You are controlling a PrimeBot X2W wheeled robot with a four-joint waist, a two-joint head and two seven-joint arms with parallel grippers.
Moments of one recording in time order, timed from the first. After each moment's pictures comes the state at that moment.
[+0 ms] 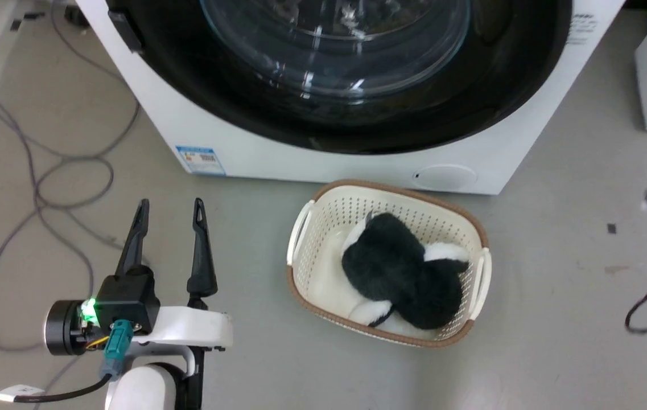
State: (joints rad) left arm -0.15 0.05 -0.07 -0.04 -0.03 0.12 -0.17; right arm -0.61 -0.17 -0.24 0.38 1.11 0.13 0.00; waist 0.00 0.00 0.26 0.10
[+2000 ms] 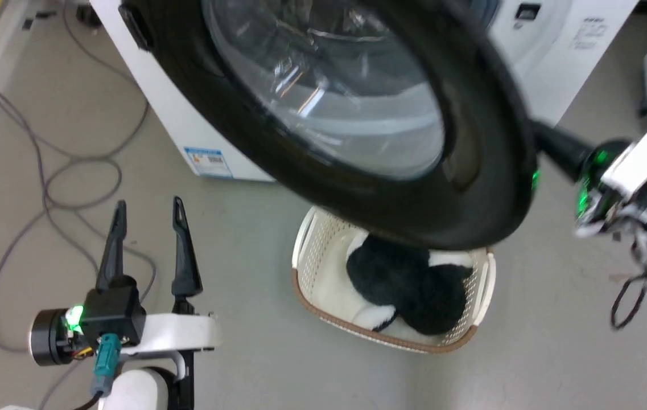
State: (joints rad) left arm -0.15 0.05 -0.05 -0.03 -0.03 0.17 -0.26; right arm -0.73 -0.33 0.15 0.47 1.56 0.13 0.61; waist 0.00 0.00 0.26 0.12
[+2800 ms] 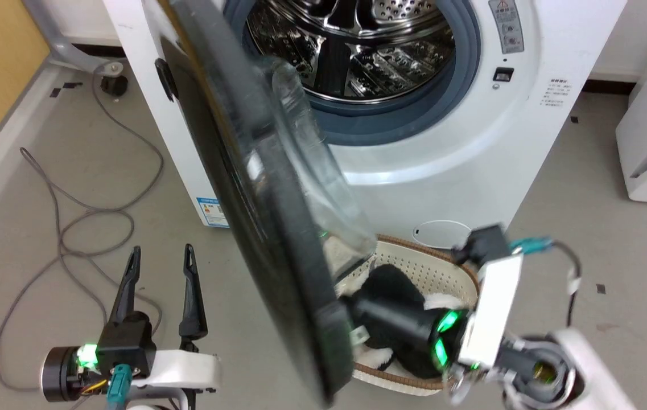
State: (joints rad) left arm -0.05 0.06 -0.05 0.01 -0.02 0.14 -0.26; right arm -0.33 -0.14 0.38 0.11 1.58 0.13 0.73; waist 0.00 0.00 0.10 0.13
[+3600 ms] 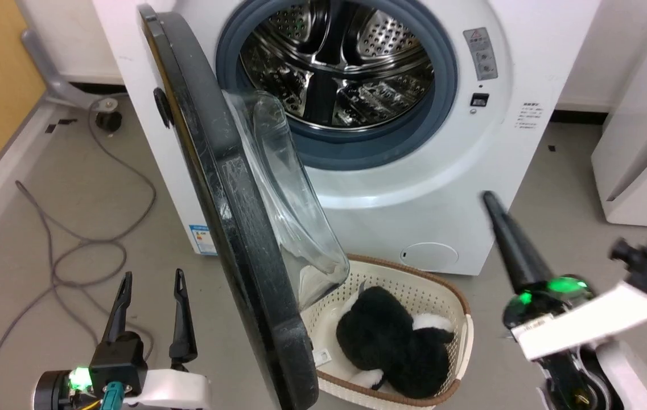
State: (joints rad) left arm 0.01 0.07 -0.03 0.03 -0.02 0.13 -0.26; right arm -0.24 -0.25 0.35 -0.07 1.13 0.13 -0.11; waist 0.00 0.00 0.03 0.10
